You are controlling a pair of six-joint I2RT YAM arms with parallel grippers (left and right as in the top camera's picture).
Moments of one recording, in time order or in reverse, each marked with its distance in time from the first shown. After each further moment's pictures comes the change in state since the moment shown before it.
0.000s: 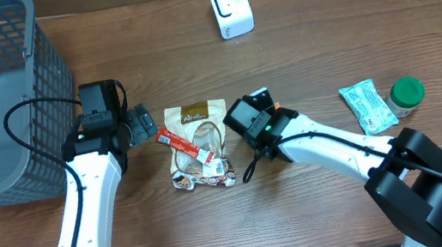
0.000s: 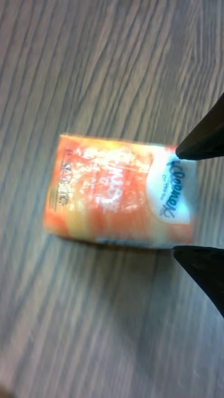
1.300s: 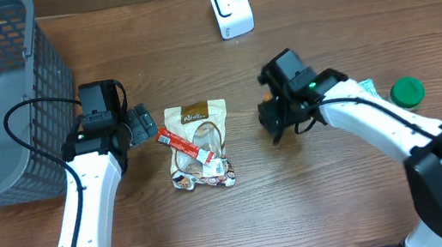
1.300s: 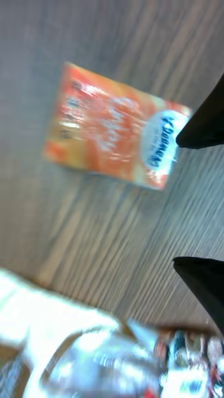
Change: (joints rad) left arm 0.000 0.000 0.000 0.000 0.000 0.000; right arm -0.291 -0.082 0.029 0.047 -0.570 -0.225
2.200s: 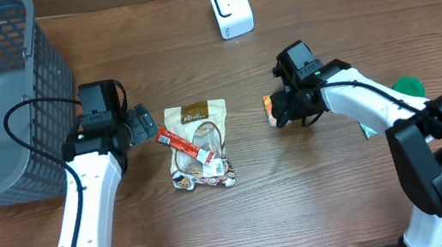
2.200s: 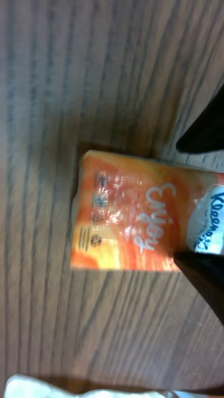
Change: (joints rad) left arm 0.000 0.000 0.000 0.000 0.000 0.000; right arm -0.086 0.137 0.014 0.033 0.002 0.043
